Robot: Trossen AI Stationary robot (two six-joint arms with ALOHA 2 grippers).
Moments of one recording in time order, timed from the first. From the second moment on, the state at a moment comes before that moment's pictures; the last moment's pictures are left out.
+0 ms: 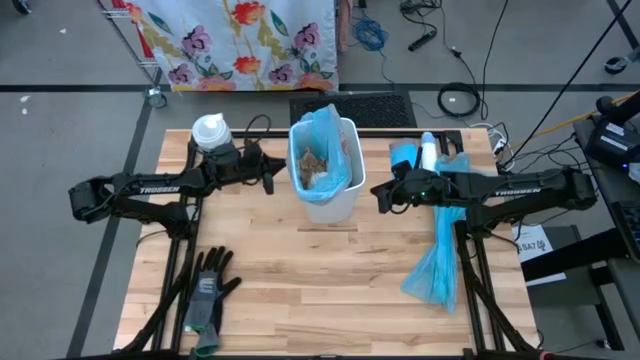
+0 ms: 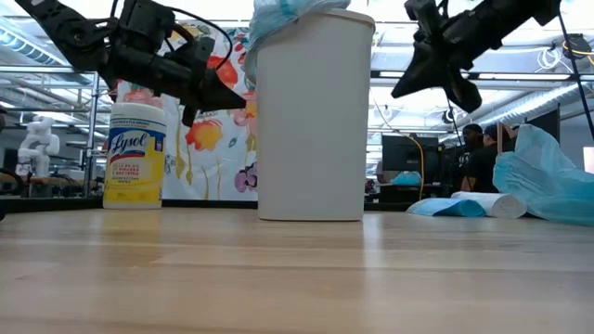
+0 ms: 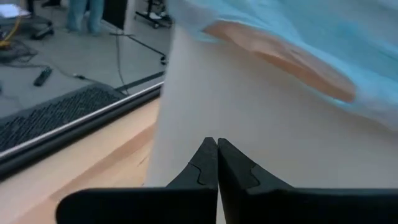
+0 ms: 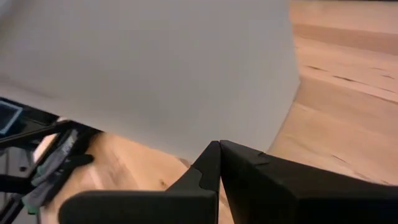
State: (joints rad) left arm 0.47 1.11 0.44 0.52 0.13 -0.29; right arm -0.05 1.02 0.71 -0.27 0.27 0.91
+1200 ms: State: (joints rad) left arm 0.47 1.11 0.54 0.65 0.19 -0.31; right arm -0.05 1.02 0.71 -0.24 0.26 0.89
